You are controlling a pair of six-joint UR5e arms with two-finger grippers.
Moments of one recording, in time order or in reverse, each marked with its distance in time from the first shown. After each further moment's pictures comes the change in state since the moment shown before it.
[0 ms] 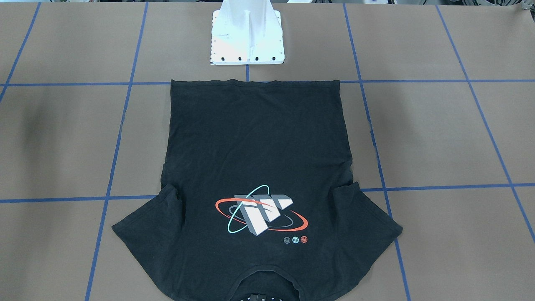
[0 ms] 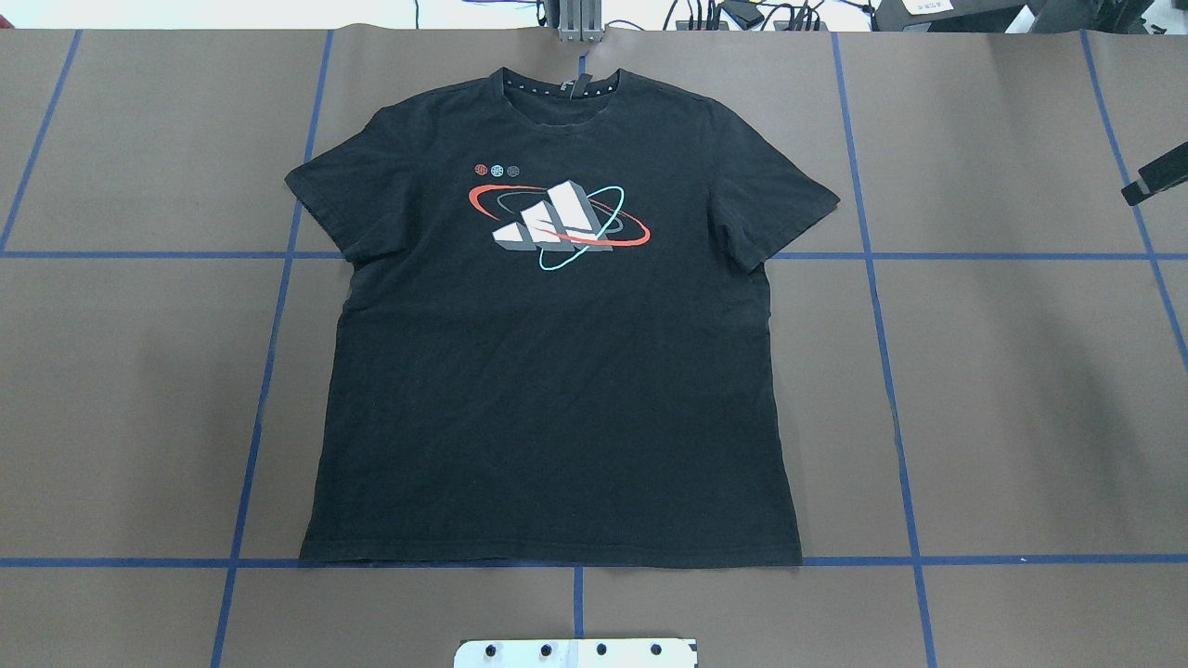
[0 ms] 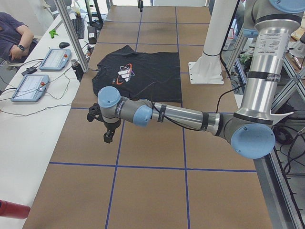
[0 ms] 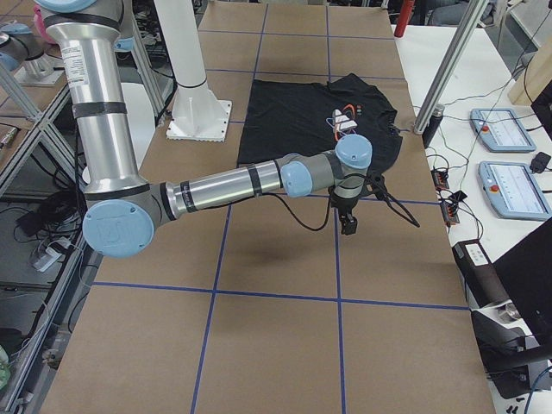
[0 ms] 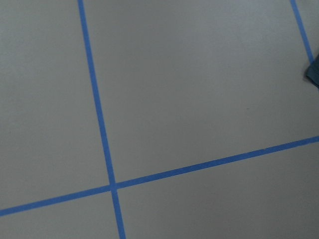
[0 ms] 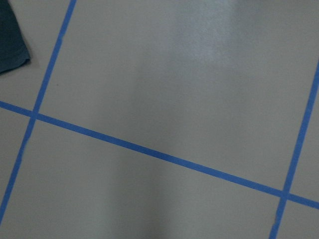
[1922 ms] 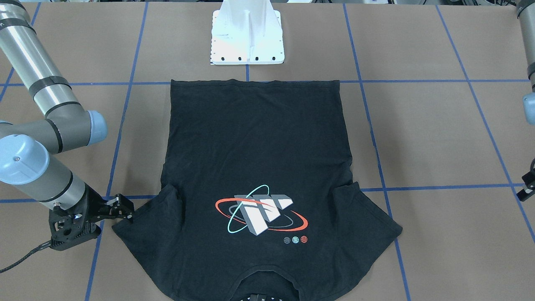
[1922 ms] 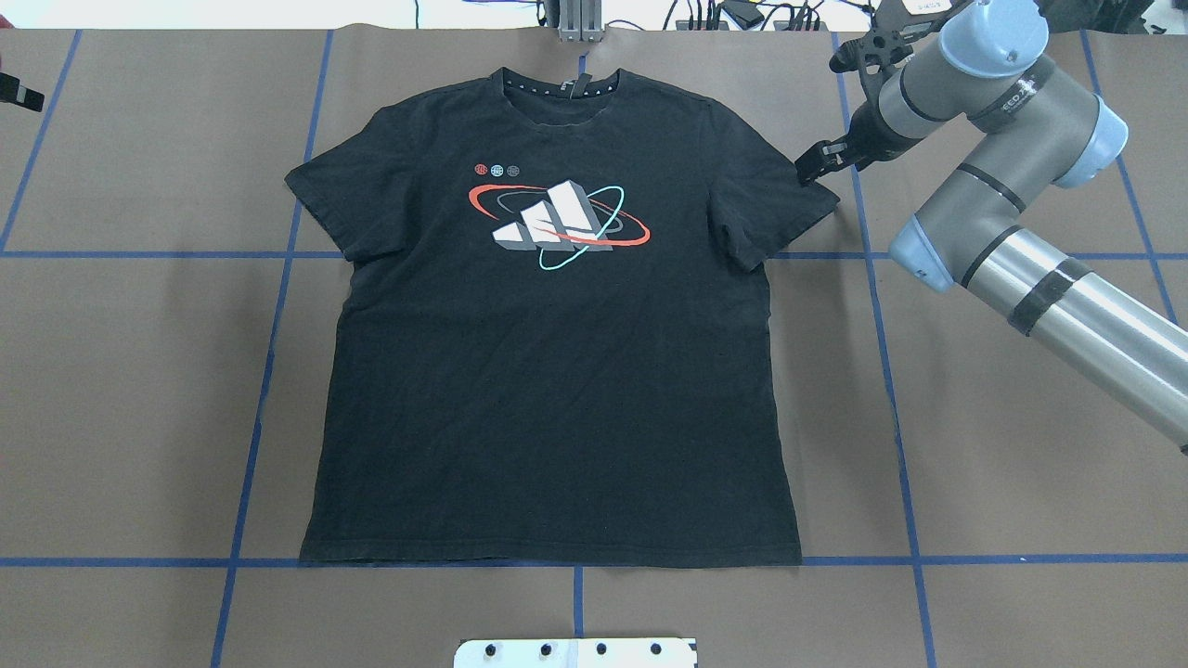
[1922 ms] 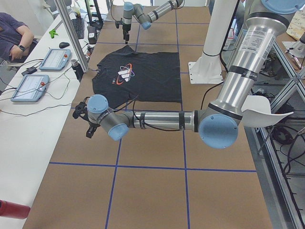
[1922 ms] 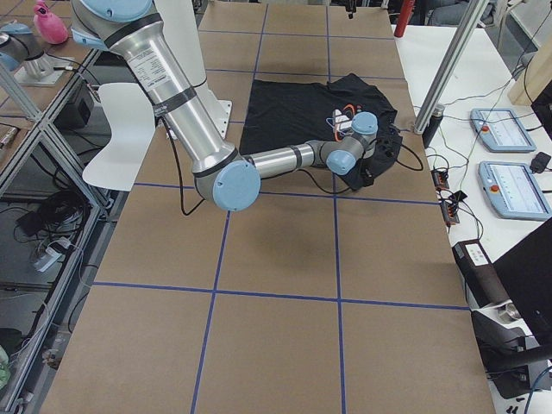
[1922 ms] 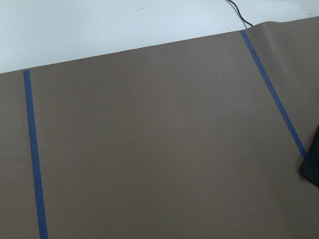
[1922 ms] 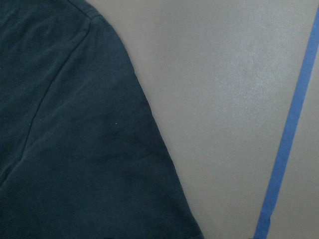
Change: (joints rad) left arm 0.086 -0.185 0.401 -0.626 0.056 -0.337; right arm -0.377 0.428 -0.527 0.526 -0.237 0.483
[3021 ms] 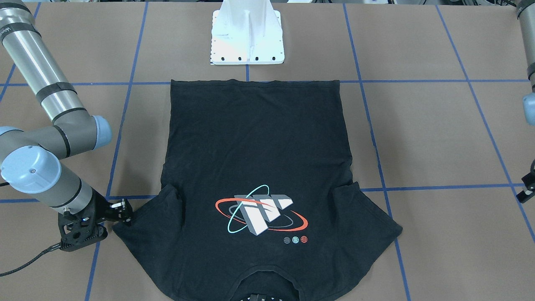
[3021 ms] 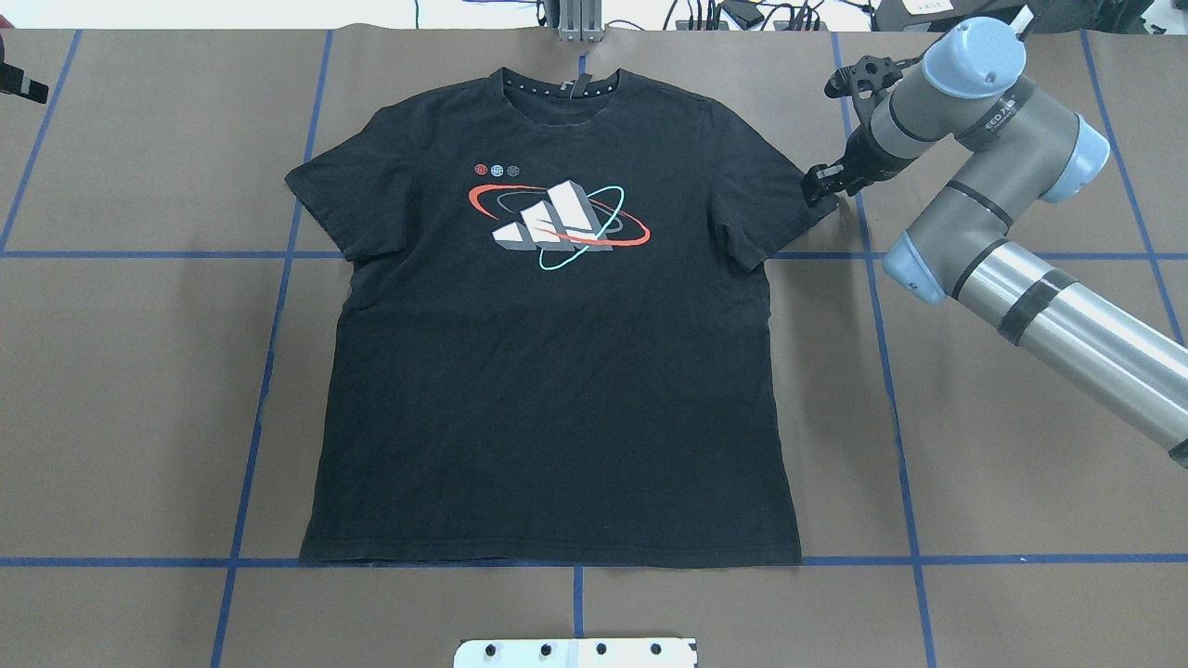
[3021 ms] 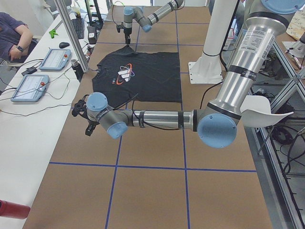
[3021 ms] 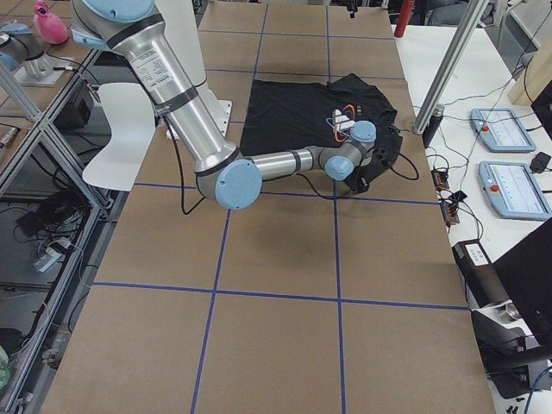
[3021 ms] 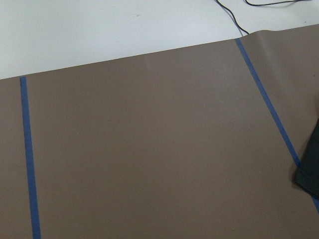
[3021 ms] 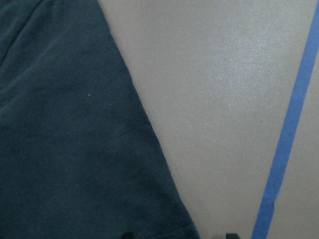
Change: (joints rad) left arm 0.000 -0.011 -0.004 -0.002 0.000 -0.020; right arm -0.021 0.006 -0.056 -0.004 -0.002 -0.001
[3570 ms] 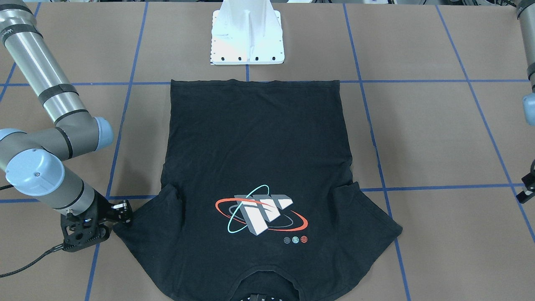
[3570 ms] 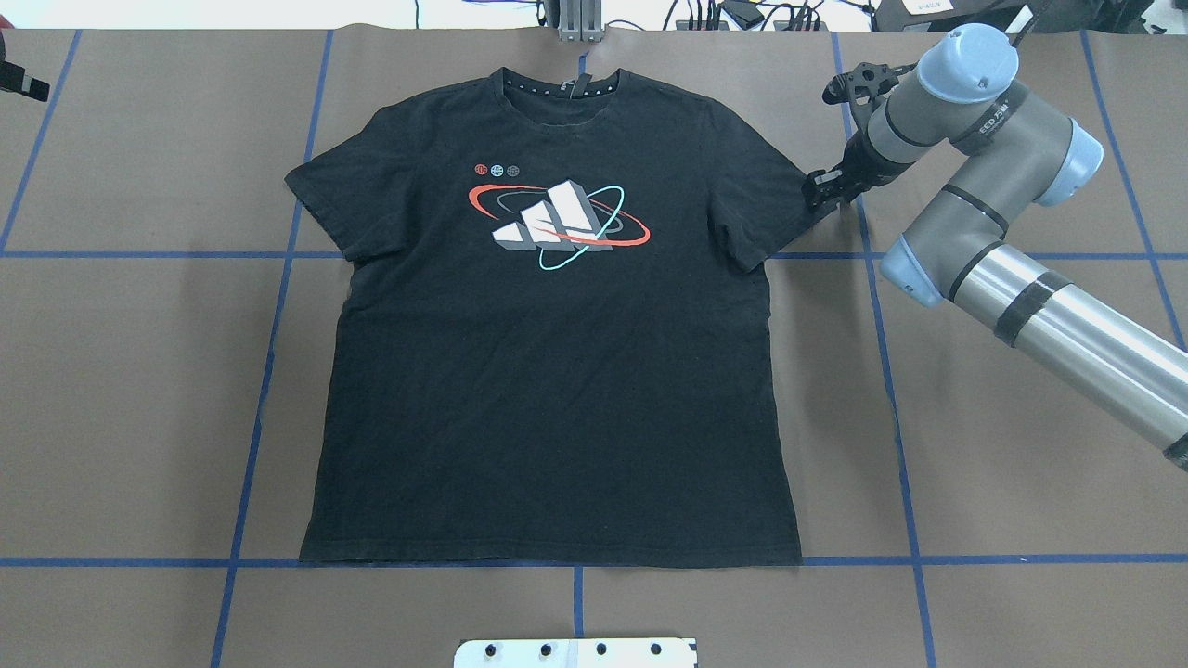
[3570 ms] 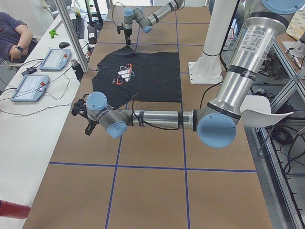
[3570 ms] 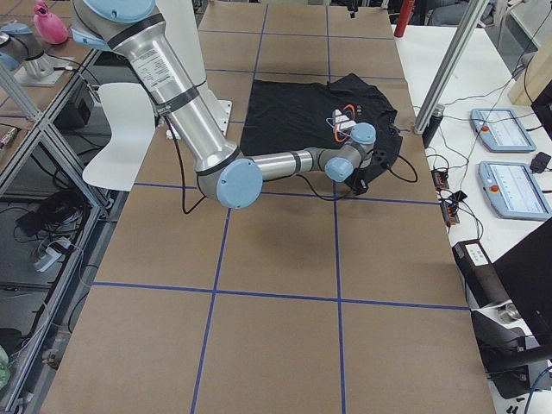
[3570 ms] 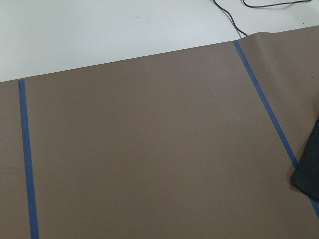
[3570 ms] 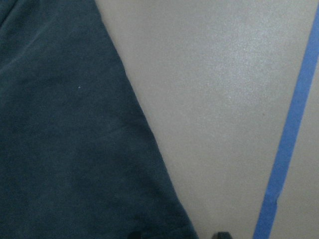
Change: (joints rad) left arm 0.000 -0.001 -0.003 0.000 0.000 0.000; right arm -0.005 0.009 -0.025 -0.001 -0.001 0.000
